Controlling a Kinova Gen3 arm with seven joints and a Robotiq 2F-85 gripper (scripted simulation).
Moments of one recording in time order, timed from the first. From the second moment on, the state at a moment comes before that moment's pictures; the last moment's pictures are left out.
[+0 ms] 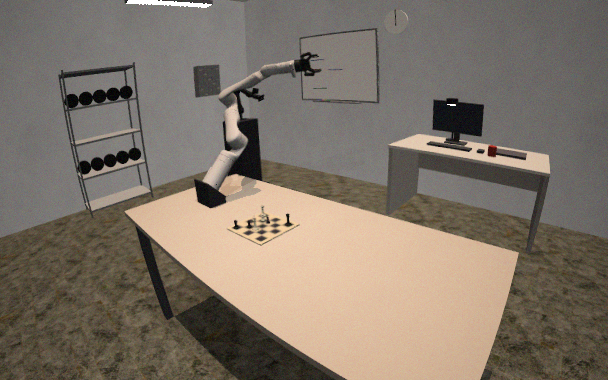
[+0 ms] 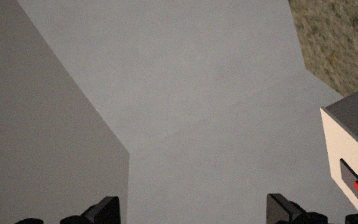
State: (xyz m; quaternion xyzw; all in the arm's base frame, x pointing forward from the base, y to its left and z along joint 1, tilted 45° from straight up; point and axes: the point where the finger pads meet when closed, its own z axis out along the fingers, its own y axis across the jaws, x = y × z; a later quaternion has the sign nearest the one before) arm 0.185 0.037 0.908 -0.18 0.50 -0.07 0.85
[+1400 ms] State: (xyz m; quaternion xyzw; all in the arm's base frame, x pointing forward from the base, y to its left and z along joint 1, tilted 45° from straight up) arm 0.498 0.048 0.468 -0.12 0.92 0.02 0.37
